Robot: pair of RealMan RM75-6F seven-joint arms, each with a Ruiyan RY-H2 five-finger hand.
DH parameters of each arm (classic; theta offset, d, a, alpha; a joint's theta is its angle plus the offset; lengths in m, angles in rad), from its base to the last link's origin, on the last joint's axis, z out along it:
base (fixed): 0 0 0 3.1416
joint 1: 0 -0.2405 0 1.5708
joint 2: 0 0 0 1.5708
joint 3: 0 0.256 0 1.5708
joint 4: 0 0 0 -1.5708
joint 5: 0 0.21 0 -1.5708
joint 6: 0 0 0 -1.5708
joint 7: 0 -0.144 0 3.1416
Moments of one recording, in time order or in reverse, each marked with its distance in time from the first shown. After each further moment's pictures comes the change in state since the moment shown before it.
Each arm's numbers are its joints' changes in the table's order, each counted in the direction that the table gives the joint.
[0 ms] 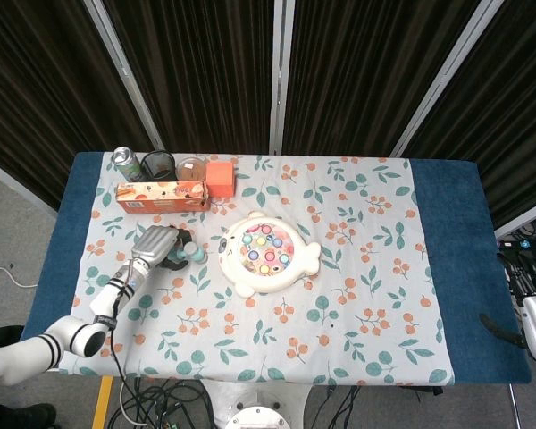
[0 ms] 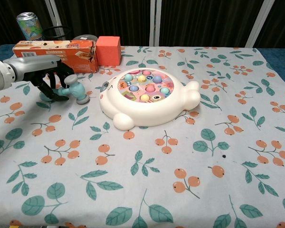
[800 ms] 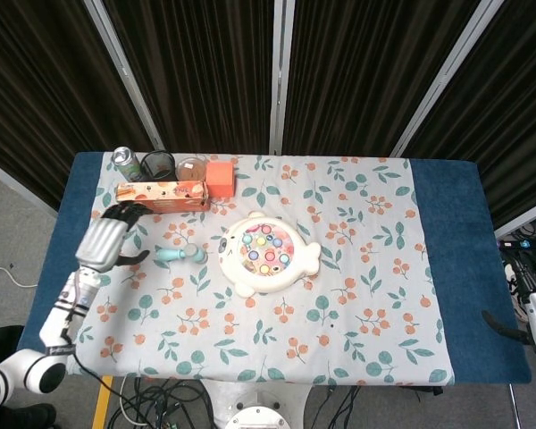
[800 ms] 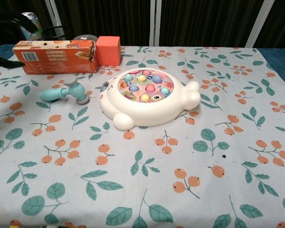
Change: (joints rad) left arm -0.218 0.223 0.002 0.303 0.042 0.451 -0.154; right arm -0.014 0.007 0.005 -0.044 0.013 -0.028 -0.106
